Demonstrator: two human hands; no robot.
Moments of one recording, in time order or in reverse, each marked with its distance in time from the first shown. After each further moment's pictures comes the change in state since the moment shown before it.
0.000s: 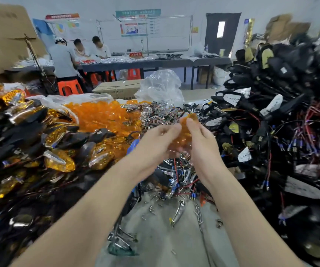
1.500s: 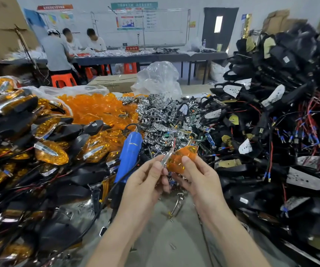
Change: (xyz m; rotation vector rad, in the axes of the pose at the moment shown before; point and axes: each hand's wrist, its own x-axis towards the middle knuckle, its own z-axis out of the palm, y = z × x) left_hand -0.071 -0.088 0.001 -0.386 0.233 0.119; right_hand -0.063 0.063 -0.031 0.119 -0.025 0.132
